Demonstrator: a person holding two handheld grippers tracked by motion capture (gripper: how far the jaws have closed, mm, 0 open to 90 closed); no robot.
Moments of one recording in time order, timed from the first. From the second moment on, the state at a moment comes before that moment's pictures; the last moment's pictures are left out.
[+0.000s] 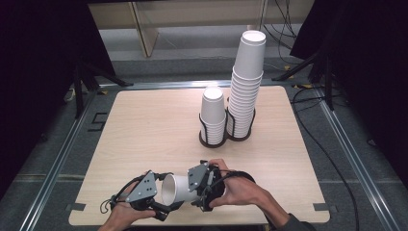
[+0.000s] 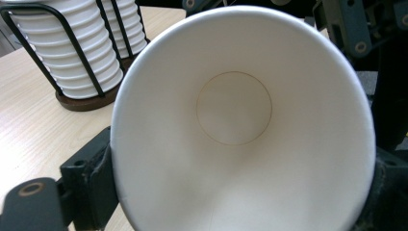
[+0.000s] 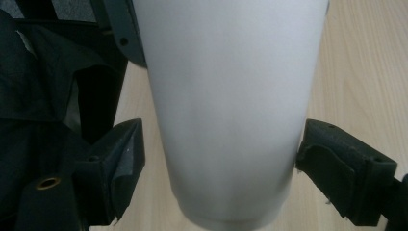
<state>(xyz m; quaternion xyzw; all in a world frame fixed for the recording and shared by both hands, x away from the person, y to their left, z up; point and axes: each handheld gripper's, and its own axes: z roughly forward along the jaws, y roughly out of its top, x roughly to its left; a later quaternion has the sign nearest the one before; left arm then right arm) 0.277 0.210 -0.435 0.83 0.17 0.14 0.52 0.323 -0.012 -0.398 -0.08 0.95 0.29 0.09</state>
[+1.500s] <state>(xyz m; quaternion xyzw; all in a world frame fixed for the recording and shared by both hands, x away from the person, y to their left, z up) 0.286 0.233 -0.429 0.72 0.26 0.17 0.62 0.354 -0.040 -0.415 0.06 0.89 0.45 0.00</state>
